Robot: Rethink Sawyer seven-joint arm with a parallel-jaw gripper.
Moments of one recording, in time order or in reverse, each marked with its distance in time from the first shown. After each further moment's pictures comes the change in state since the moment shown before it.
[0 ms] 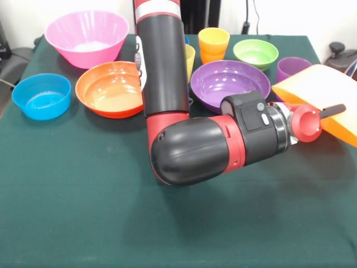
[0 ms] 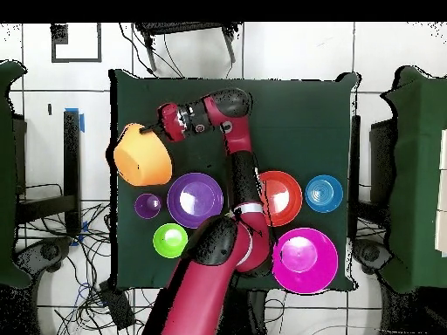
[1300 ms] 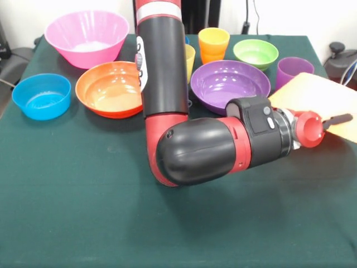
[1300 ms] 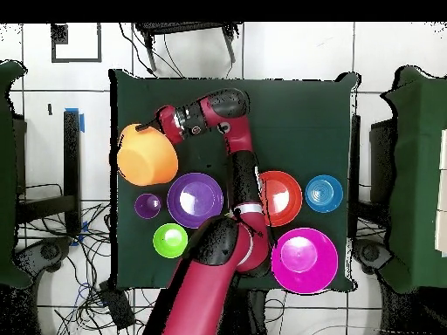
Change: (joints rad) arm -0.007 0.008 0.024 -0.029 -0.135 -0.031 0.000
